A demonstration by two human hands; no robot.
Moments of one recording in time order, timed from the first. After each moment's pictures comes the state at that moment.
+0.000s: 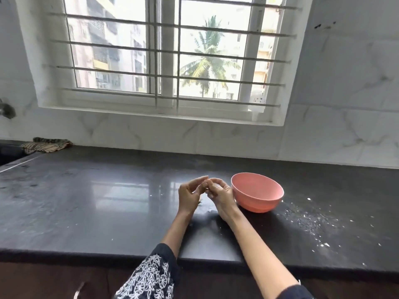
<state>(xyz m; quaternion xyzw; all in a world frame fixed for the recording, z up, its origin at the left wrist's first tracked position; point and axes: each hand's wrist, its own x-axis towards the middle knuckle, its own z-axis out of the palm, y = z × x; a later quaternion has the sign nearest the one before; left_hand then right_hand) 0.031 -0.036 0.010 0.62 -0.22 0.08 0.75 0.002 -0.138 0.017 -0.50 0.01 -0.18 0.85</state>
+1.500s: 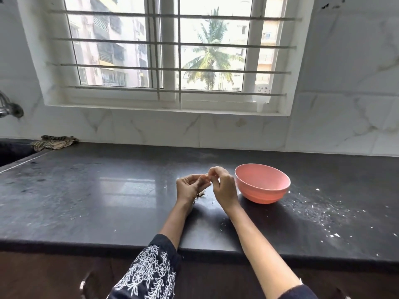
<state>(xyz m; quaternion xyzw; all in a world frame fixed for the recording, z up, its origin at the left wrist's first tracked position) 0.030 -0.030 0.004 0.54 -0.14 -0.05 0.83 0.008 -0.140 0.003 -0.83 -0.05 -0.42 0.38</state>
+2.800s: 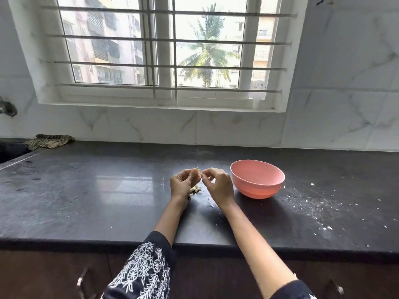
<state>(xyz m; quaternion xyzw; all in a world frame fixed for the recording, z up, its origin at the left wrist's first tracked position) 0.031 -0.028 0.008 0.53 -0.12 0.00 0.84 -0.006 -0.133 0.007 -0.85 -0.01 -0.37 0.37</state>
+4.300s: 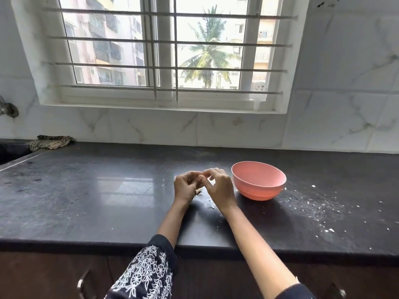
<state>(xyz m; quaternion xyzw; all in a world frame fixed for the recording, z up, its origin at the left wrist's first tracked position) 0.035 -0.028 0.001 0.63 -0.19 0.03 0.75 -0.006 -0.132 0.008 -0.86 -0.03 -0.39 0.33</state>
